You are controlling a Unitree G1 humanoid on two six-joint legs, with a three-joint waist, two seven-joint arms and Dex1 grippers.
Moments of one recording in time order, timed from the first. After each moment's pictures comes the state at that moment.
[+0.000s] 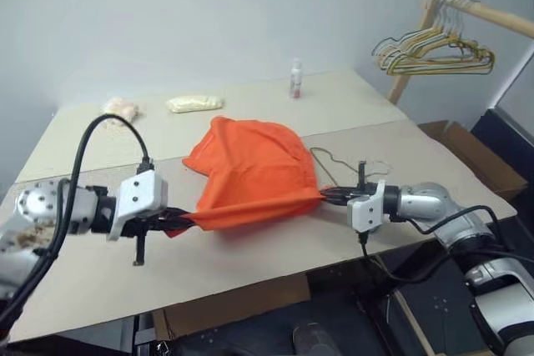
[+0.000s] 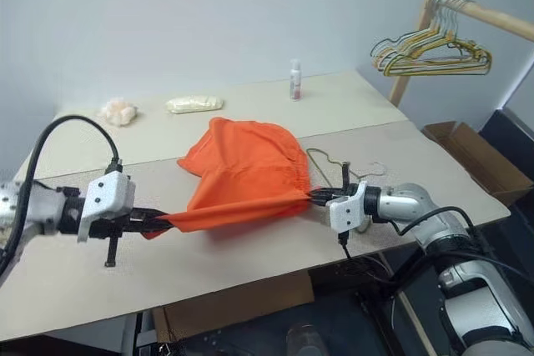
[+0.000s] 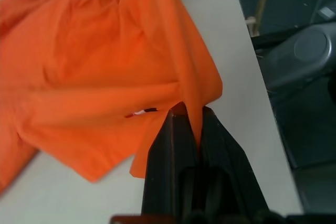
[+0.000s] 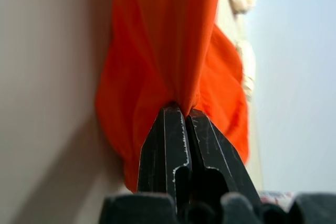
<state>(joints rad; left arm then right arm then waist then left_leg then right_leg) -0.06 1.08 0.12 -0.44 -0.50 0.47 -1.13 -0.56 -0.76 0.38 0.58 -0.22 -0.97 0.72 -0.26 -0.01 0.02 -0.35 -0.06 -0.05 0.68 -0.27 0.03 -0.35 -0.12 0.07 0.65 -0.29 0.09</state>
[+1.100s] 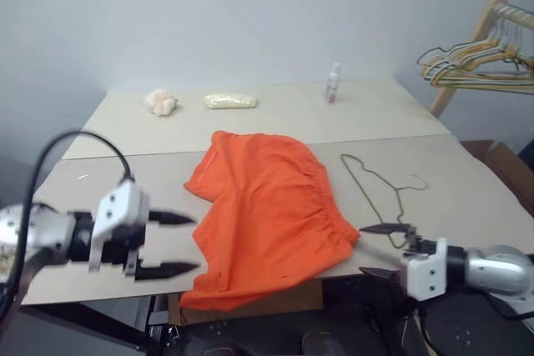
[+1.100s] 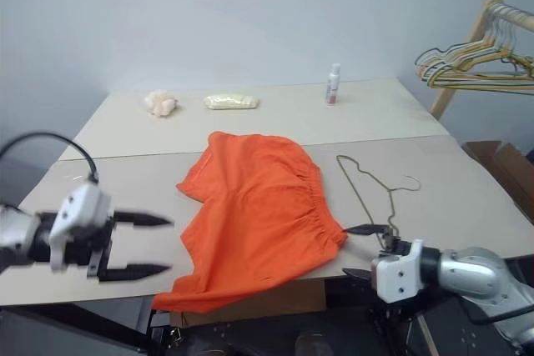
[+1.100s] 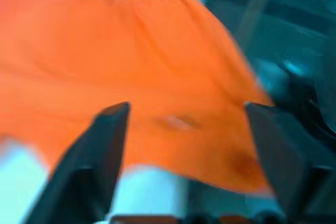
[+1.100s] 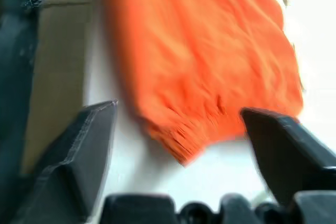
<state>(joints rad) -0.05 1.01 0.34 -0.54 -0.73 0.63 -1.14 0.23 -1.12 -0.01 -0.16 0.18 -0.51 0.76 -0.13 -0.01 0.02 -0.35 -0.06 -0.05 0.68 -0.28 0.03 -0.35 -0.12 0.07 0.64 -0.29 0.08</state>
